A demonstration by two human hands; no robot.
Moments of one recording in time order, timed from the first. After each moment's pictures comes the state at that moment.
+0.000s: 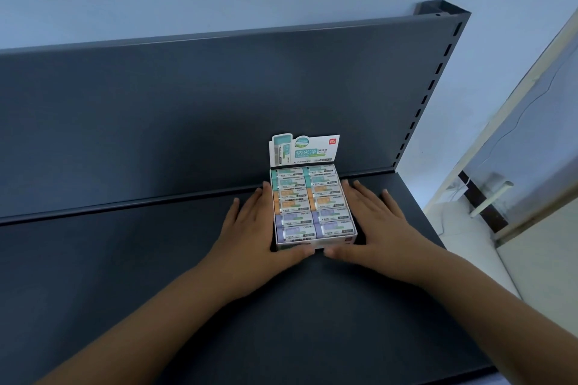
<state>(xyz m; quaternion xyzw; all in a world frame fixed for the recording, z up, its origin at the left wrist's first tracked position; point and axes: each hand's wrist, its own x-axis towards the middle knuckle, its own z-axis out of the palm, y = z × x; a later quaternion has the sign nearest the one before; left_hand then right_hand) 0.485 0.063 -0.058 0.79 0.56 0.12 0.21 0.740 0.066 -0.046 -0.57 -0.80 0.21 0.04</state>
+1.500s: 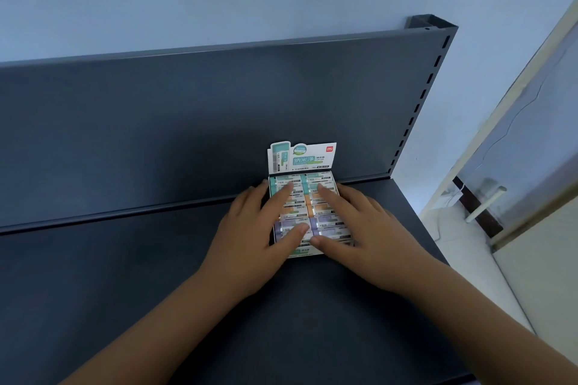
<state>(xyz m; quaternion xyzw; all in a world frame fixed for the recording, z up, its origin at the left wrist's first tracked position) 0.492 0.063 -0.046 0.78 0.56 0.23 0.17 0.718 0.052 -0.026 -0.59 -0.79 0.17 0.11</state>
